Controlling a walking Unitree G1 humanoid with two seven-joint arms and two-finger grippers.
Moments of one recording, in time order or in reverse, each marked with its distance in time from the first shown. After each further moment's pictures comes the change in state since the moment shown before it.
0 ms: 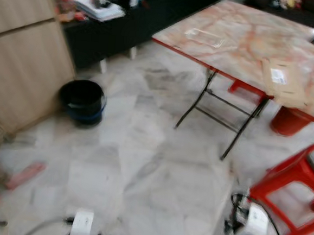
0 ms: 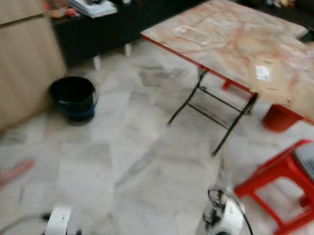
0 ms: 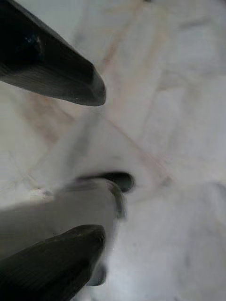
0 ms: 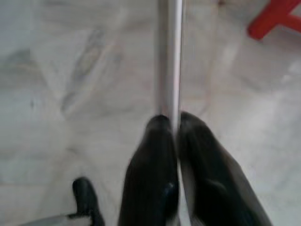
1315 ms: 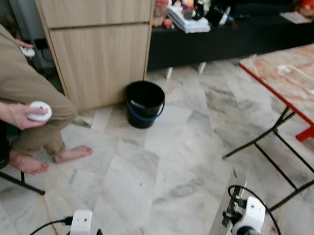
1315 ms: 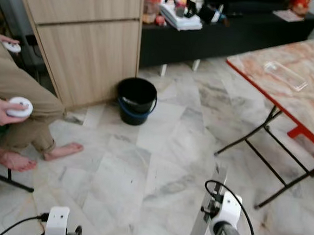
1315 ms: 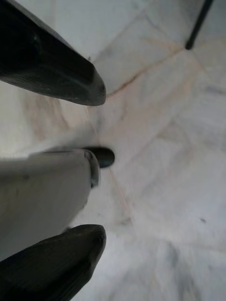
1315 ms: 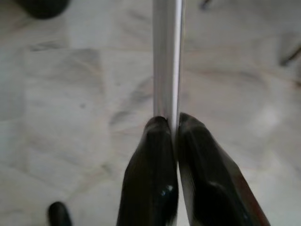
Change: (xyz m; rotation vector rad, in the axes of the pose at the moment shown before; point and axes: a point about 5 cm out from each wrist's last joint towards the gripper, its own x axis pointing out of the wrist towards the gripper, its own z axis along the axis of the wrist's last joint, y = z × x) left arm -0.001 0.002 0.001 -0.076 -0.039 0.070; right arm 0.007 0.011 0.024 -0.046 -0.028 0.036
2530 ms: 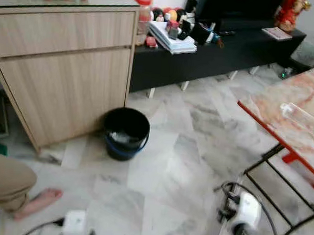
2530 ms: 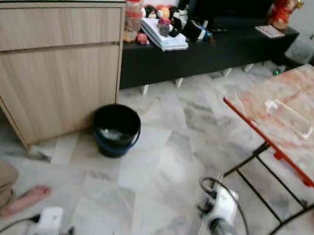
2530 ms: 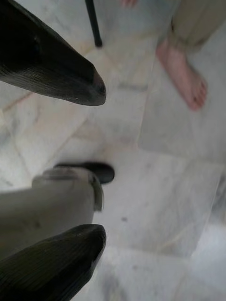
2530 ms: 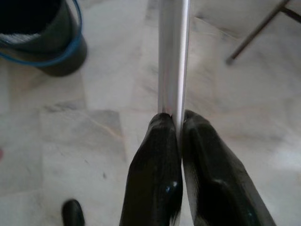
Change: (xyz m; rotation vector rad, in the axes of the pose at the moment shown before) left arm -0.003 0.011 -0.010 -0.010 0.024 0.035; right arm 0.003 0.010 0.005 -0.040 0.005 0.023
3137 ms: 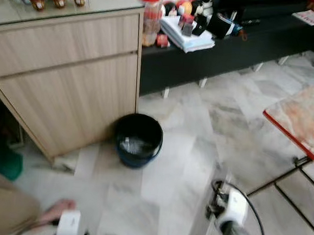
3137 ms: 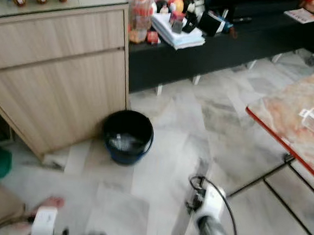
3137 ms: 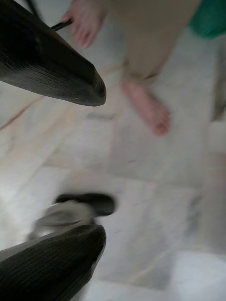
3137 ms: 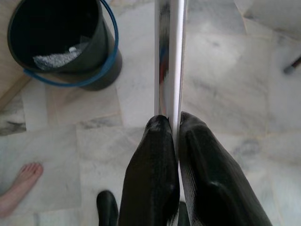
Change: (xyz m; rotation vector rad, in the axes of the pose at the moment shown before) left arm 0.006 0.014 0.019 0.054 -0.049 -0.002; right arm 0.003 0.028 -0.004 0.014 -0.026 0.071
